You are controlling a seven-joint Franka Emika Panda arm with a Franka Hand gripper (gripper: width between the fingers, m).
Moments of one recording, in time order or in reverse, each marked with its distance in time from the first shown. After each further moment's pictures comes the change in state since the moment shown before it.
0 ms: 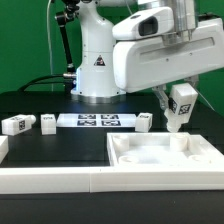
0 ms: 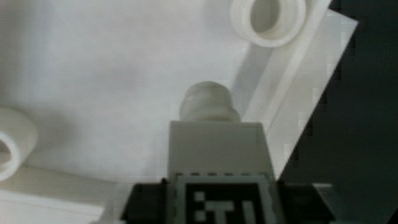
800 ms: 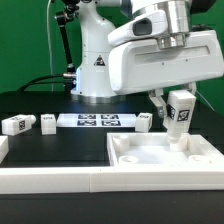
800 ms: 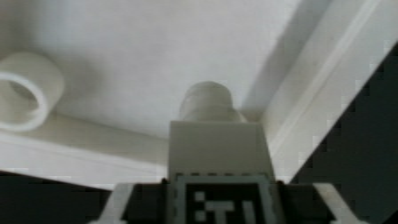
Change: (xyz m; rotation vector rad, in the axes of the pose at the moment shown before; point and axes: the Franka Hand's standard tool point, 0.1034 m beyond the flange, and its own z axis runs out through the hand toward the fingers) arm 0.021 0.012 0.002 -0.076 0.185 -0.022
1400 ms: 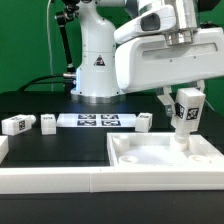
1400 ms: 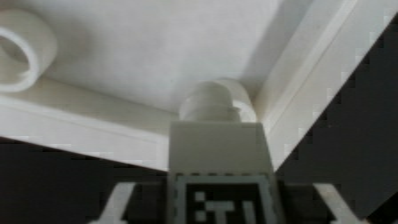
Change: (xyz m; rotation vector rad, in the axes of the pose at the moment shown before) arm 0.011 -0.005 0.003 -0.018 0.054 -0.024
